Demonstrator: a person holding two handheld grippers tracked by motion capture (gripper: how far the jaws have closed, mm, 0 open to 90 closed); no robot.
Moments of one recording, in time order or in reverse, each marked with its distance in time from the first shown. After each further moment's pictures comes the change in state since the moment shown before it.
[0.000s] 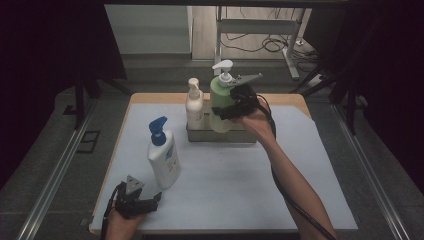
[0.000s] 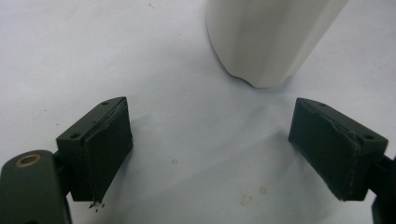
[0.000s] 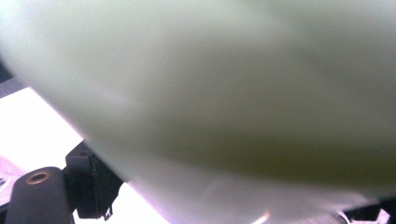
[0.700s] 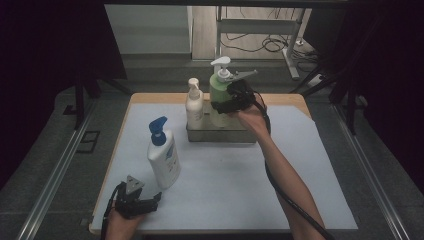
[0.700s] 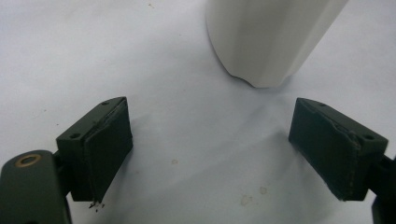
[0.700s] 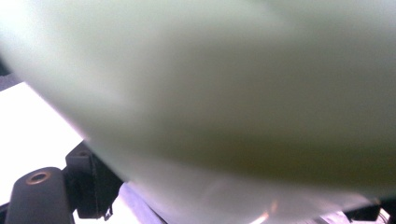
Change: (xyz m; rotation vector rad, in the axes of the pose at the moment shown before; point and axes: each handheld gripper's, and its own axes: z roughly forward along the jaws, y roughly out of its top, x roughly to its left) left arm 0.000 0.000 0.000 0.001 0.000 0.000; right arm -0.014 0.004 0.025 0.006 -0.058 0.017
